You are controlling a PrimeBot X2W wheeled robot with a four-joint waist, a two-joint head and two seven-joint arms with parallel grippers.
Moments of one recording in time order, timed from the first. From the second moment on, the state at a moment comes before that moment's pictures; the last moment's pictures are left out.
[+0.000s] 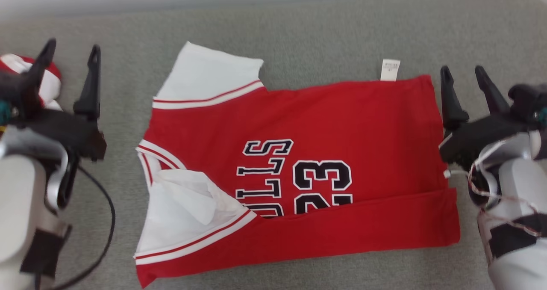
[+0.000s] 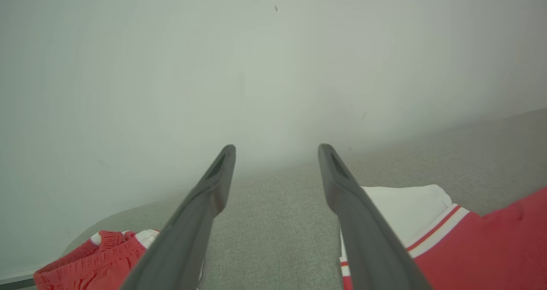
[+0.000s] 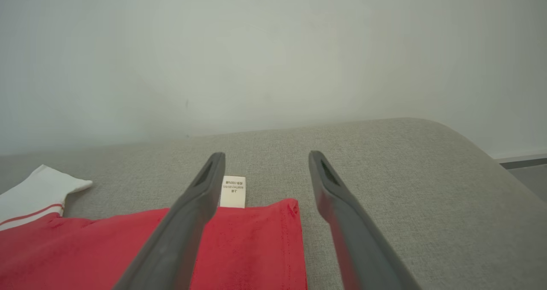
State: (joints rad) left arm -0.69 0.39 -0.15 0.34 -0.32 -0.12 -0.02; right arm -0.61 -0.20 -0.02 0.46 0.26 0.13 0.00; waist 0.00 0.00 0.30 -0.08
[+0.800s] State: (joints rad) left arm -1.17 0.49 -0.53 0.72 -0.56 -0.13 0.20; right arm -1.00 -0.16 0.15 0.84 0.31 0.13 0.11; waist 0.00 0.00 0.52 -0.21
